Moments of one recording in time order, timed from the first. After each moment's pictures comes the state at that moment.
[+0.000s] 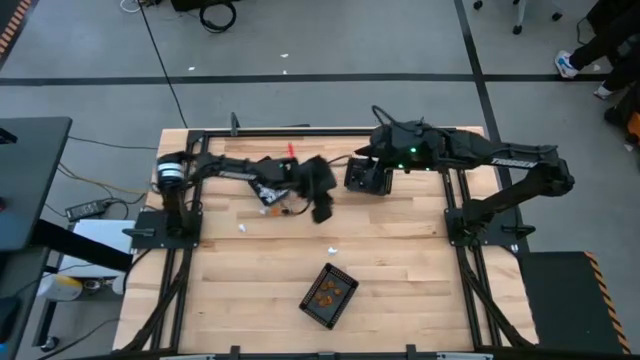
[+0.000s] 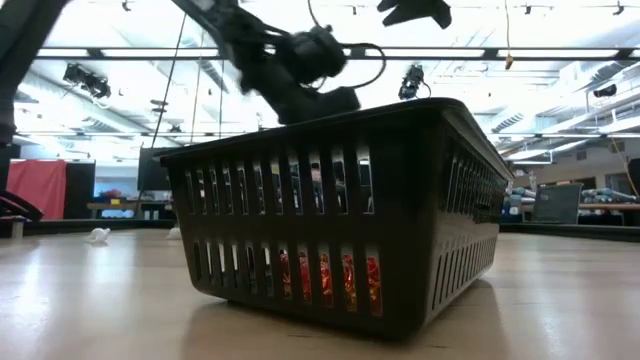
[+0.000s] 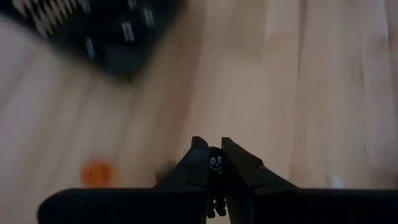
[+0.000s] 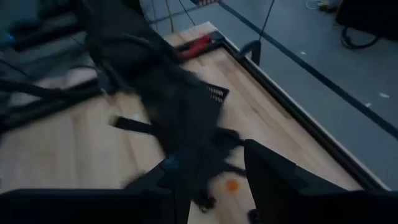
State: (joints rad) left arm 0.20 1.88 1.26 -0.23 0.15 -0.12; right arm -0.09 1.26 1.38 -0.65 0.25 0.28
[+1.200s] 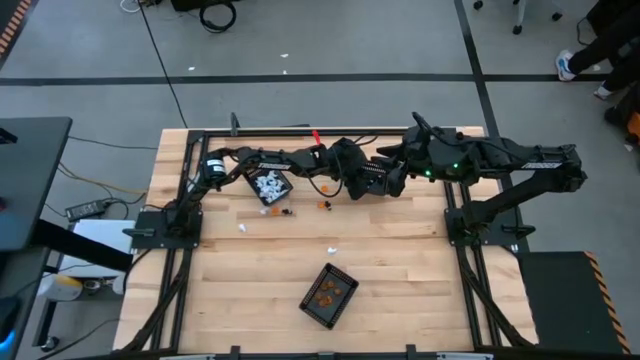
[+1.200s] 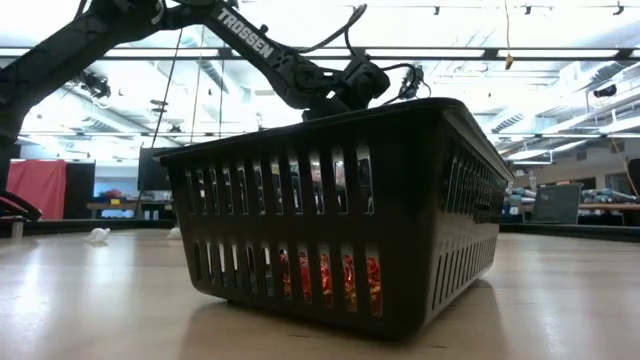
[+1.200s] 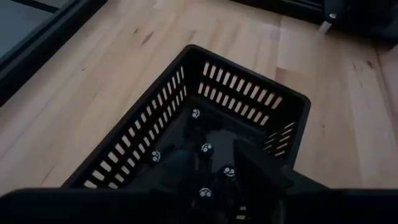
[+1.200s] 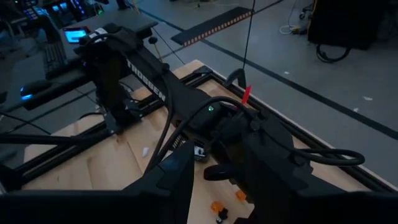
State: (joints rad) left arm 0.29 2.25 1.68 -0.04 0.05 -0.07; right arm 0.11 1.12 1.38 -0.71 0.53 0.48
